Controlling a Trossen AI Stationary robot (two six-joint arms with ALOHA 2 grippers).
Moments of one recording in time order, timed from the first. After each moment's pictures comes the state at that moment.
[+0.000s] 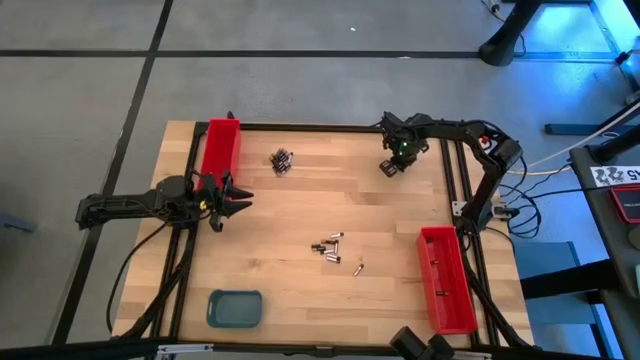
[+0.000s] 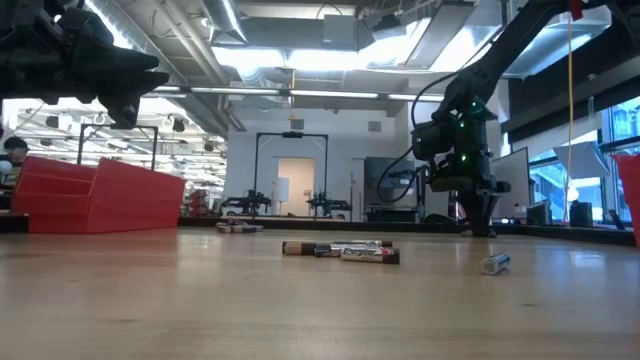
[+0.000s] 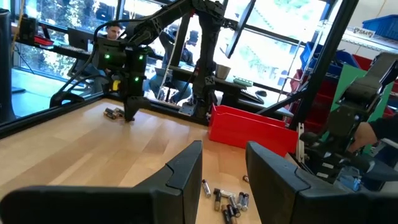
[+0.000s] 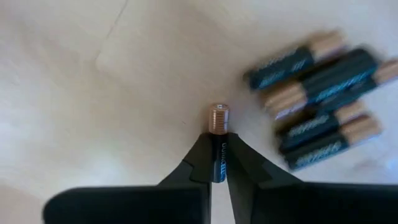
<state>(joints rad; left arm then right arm) 0.08 0.02 0.01 0.09 0.02 -0.26 -0.79 1.79 1.08 -0.88 -0.02 0.11</state>
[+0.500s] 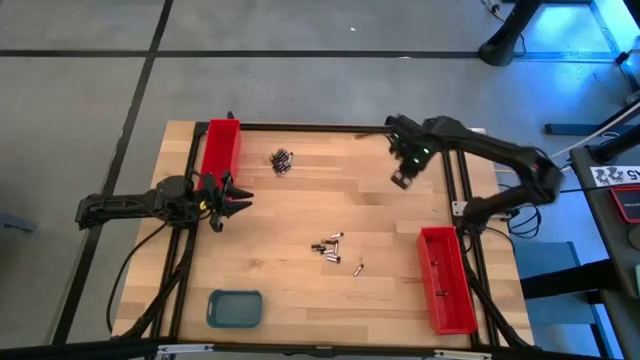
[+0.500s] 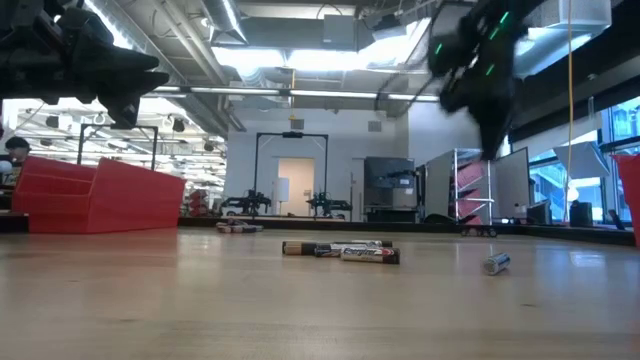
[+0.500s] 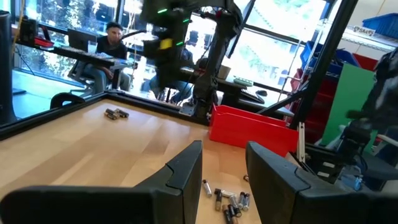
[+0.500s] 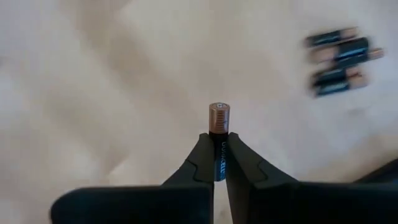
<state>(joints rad) 0.08 0.02 0.01 0.09 0.02 -0.25 -0.54 1.37 1.15 -1.20 -0.11 0.08</state>
